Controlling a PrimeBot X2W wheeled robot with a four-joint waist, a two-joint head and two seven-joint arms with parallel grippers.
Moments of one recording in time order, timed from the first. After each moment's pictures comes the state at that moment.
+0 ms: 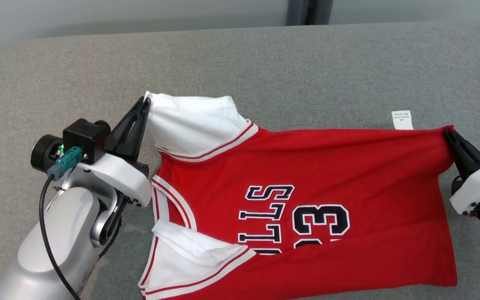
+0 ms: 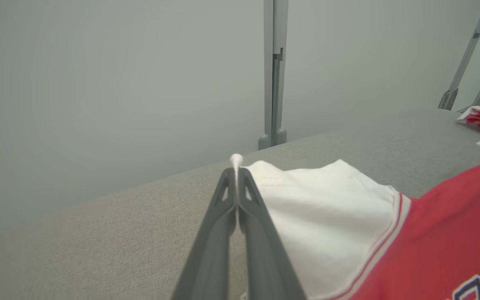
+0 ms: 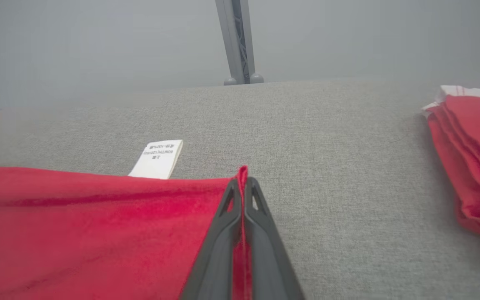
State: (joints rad) left arm -0.60 0.34 -0.55 0.43 -0.52 0.02 -0.21; right arm -0.67 -0.58 0.77 0.73 1.00 0.13 -0.26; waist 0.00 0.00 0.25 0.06
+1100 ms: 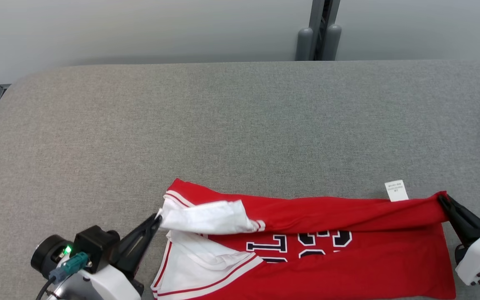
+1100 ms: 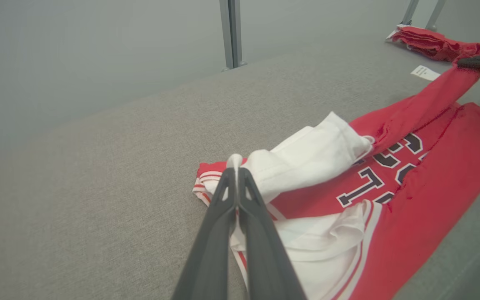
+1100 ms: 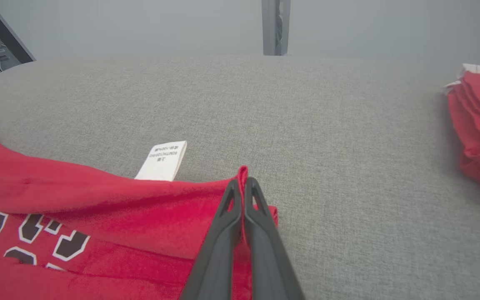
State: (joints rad) left arm -0.15 0.60 -0.62 -0.08 -0.57 0.08 -0.01; right arm -0.37 -0.67 0.71 0.53 0.91 0.13 -0.26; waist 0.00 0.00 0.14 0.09
